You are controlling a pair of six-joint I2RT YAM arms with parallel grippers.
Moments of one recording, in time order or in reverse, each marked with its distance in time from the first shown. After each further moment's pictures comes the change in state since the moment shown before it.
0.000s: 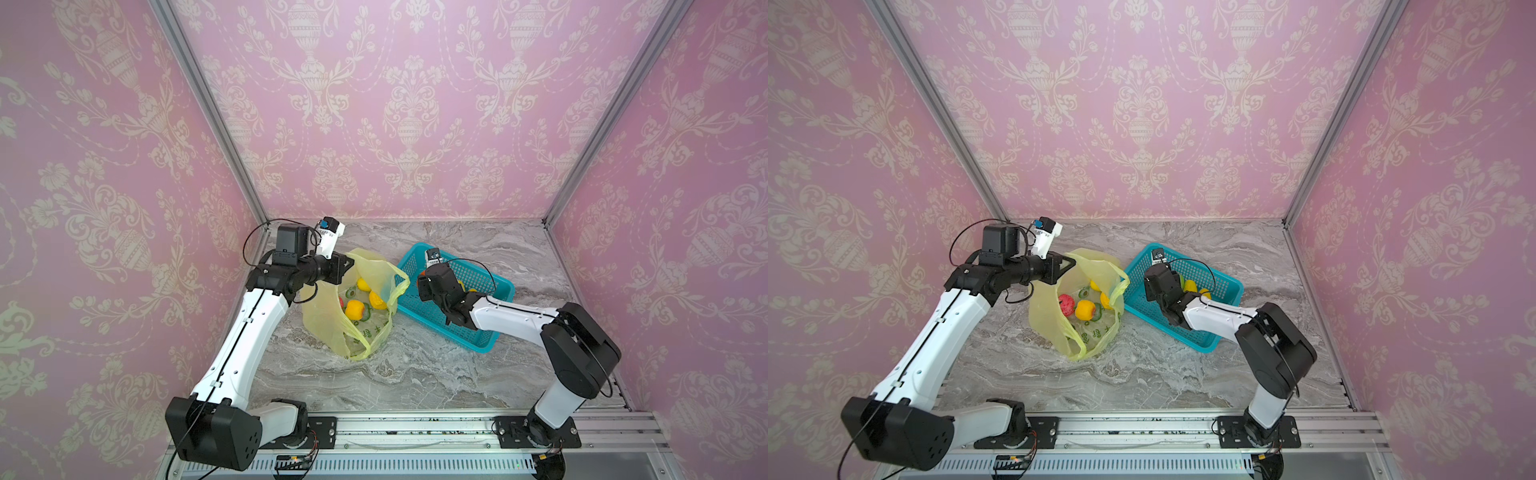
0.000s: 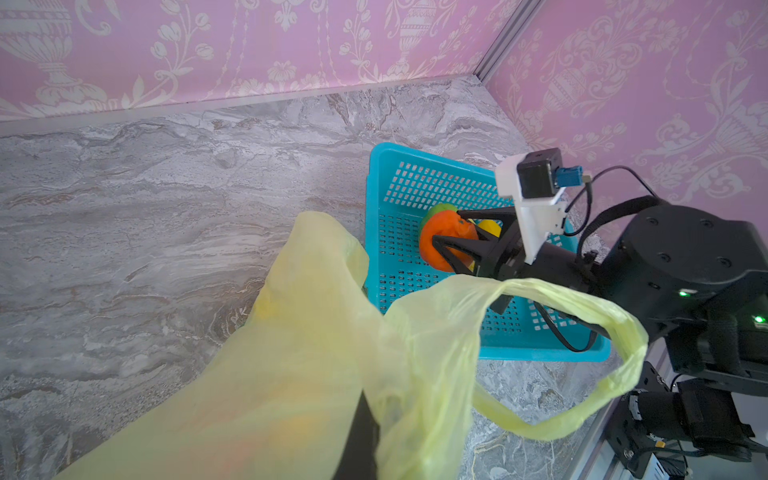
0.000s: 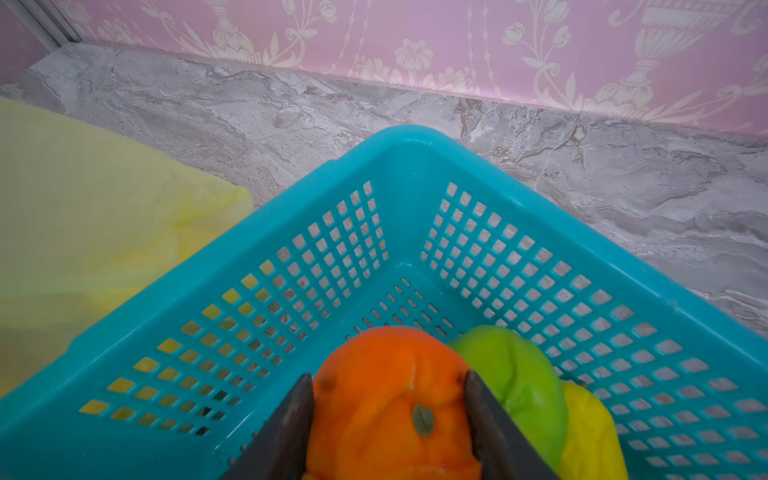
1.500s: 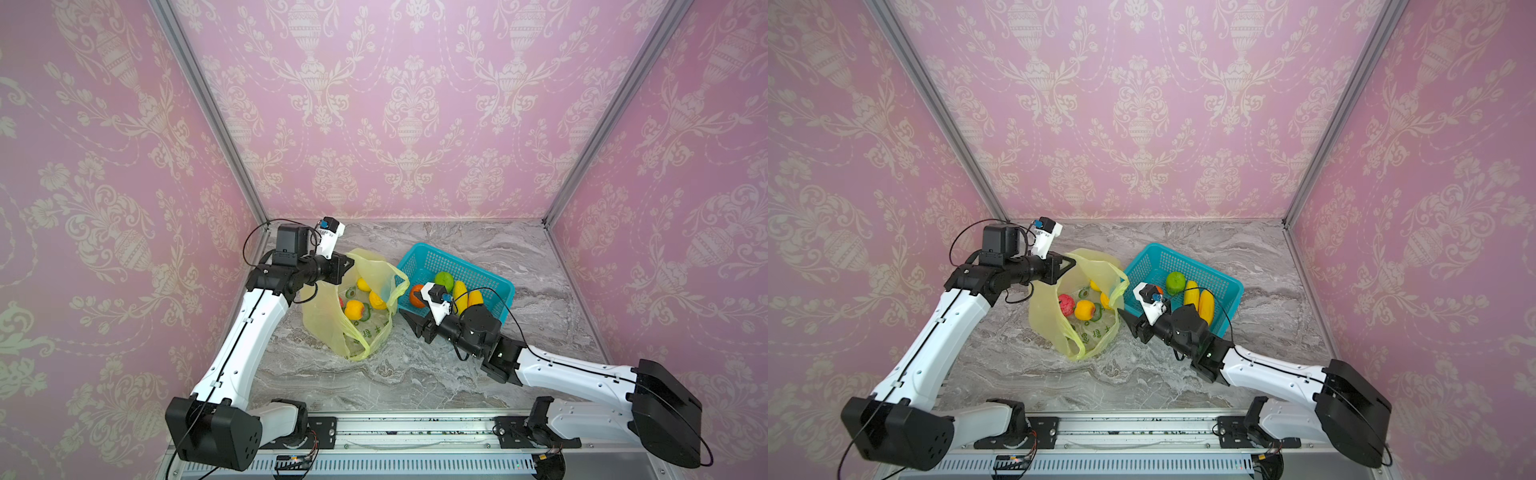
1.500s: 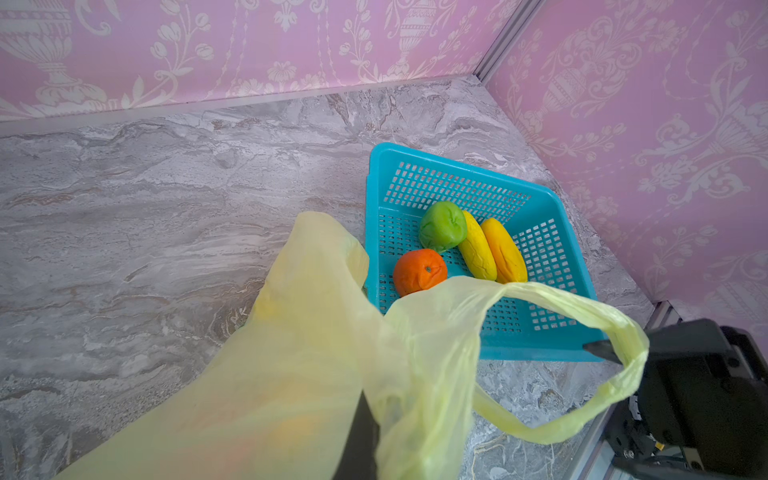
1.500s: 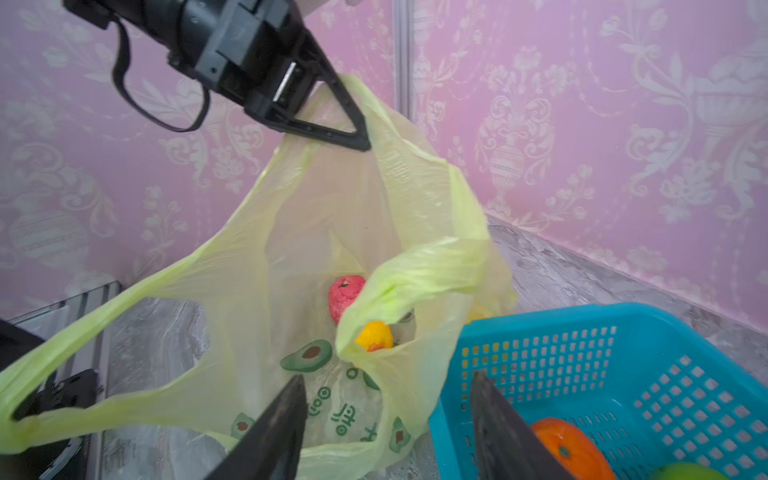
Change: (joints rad) left arm 0.000 0.000 0.000 0.000 0.000 0.000; right arm 0.282 -0.526 -0.456 0.474 -0.351 -0.257
